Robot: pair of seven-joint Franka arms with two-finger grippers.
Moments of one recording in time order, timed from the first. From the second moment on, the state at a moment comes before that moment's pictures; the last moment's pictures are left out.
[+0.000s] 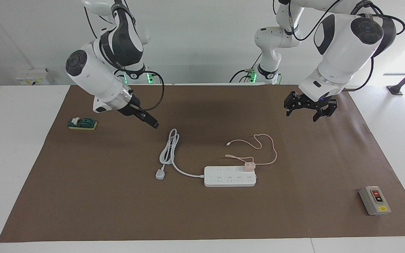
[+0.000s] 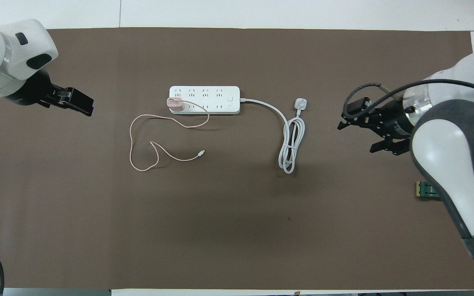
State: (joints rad) left arm -0.07 0.19 -0.18 -1.43 0.00 1.59 0.09; right arm 0.17 0.16 0.01 -1.77 0.44 1.85 0.85
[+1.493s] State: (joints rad) left arm -0.09 0.37 -0.17 -1.44 0.02 1.70 -0.41; right arm 0.33 0.82 0.01 -1.25 0.94 2.08 1.37
